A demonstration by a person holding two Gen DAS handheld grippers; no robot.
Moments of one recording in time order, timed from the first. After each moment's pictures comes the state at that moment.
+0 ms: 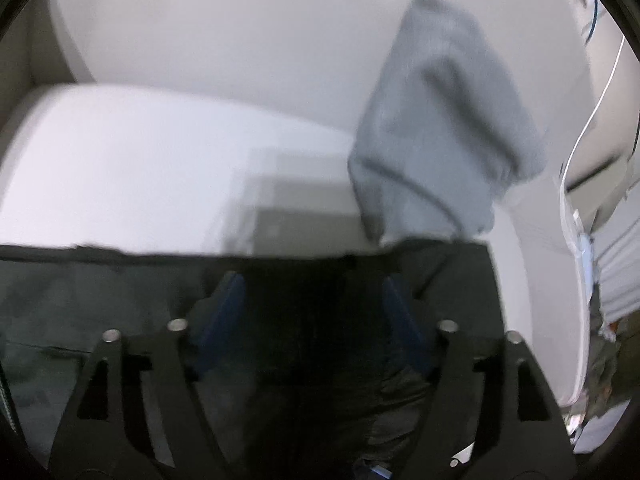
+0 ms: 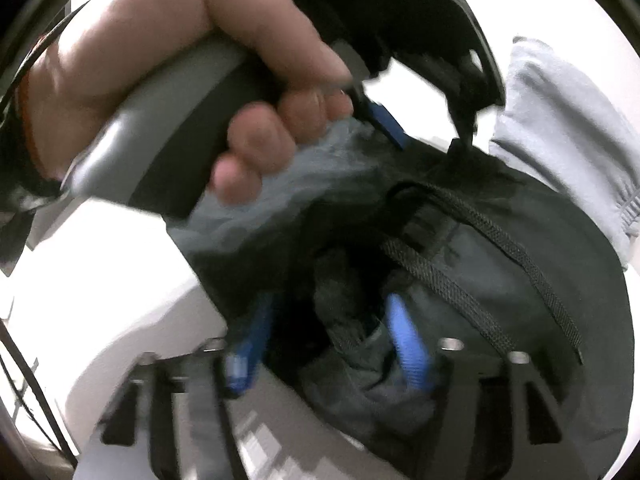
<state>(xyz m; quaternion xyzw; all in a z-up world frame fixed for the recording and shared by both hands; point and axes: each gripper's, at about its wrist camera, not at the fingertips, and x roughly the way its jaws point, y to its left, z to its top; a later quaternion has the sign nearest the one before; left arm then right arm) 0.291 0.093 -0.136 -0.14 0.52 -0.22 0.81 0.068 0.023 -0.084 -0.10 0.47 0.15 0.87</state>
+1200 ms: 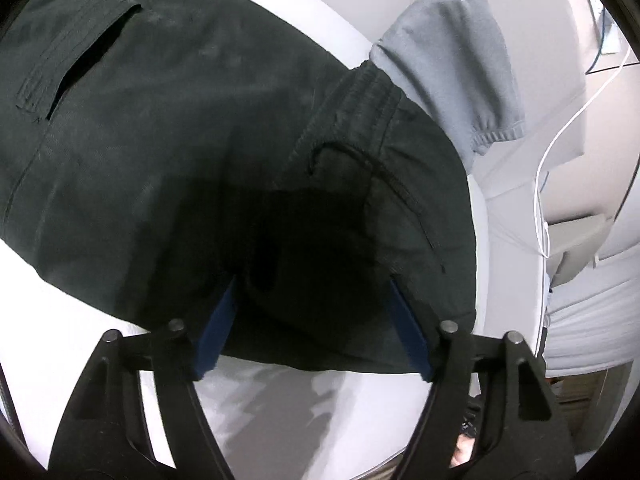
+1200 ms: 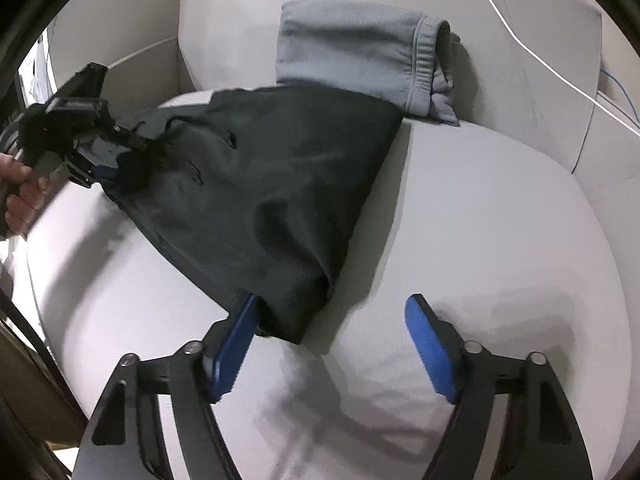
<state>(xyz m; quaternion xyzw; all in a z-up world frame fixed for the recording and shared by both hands) 0.139 0.104 -0.184 -0.27 0.58 -0.20 0.74 -0.075 -0.240 -0.082 -0.02 0.46 0.04 0.89</state>
